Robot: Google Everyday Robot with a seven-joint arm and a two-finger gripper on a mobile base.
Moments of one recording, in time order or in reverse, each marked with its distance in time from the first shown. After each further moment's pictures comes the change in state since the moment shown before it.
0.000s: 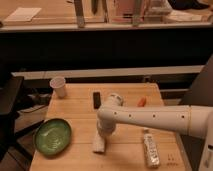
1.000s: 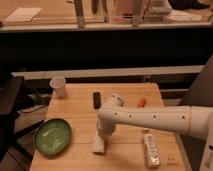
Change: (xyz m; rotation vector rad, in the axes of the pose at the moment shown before) arm -0.003 -0.001 0.001 0.008 -0.004 -0.004
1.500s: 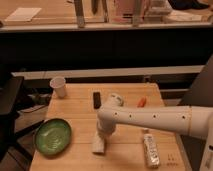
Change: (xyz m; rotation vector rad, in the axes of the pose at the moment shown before) arm -0.001 0.000 0.000 0.002 -0.003 -0.002
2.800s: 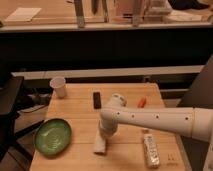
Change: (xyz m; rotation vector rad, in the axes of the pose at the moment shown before) arm 0.001 0.008 -0.001 0.013 -0.004 0.019
